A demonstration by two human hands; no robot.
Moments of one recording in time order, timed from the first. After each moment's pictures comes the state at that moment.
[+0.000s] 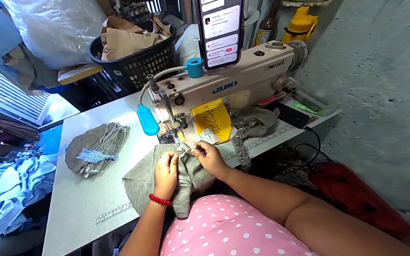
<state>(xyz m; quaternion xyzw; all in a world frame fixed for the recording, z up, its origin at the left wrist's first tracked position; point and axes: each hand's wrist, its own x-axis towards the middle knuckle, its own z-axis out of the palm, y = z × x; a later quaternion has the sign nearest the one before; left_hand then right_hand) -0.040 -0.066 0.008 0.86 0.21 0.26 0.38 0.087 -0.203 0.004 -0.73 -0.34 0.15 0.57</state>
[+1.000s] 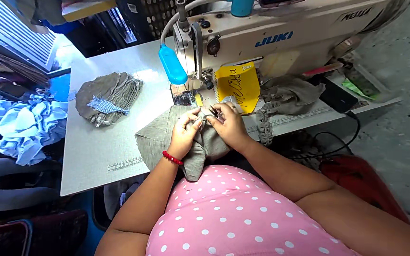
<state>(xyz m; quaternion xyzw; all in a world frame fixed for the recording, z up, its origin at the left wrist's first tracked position) -0.040 -0.074 0.010 0.76 0.12 0.26 0.59 0.083 -0.211 0.020 -0.79 -0.40 0.05 0.46</state>
